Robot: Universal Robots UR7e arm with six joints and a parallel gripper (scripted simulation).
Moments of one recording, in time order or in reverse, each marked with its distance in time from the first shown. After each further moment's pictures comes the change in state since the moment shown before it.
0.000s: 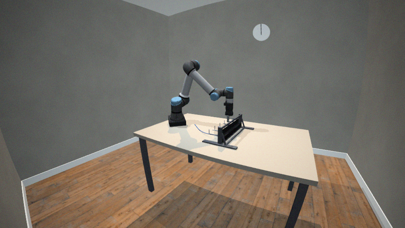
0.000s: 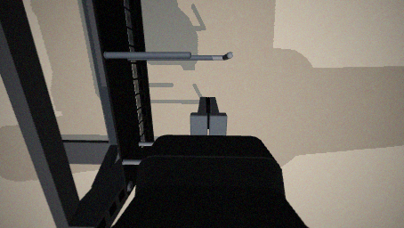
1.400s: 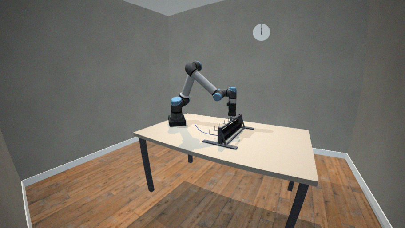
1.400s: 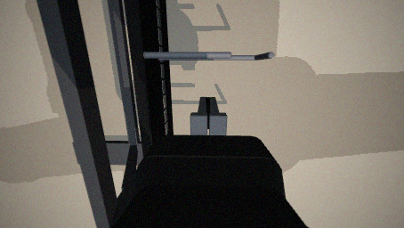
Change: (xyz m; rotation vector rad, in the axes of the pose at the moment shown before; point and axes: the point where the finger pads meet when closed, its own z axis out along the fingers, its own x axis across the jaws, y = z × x) arm -0.032 0.000 0.001 0.000 0.000 0.000
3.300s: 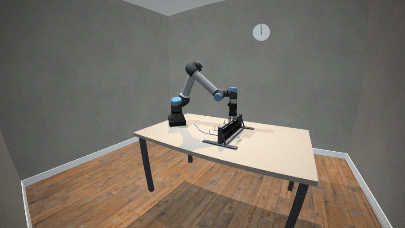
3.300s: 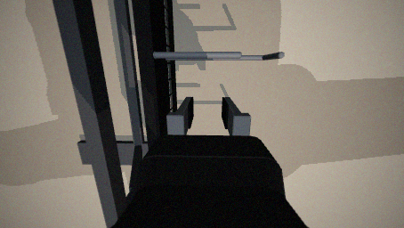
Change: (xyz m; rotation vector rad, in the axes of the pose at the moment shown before) arm -0.008 0.000 0.000 0.000 0.000 0.000
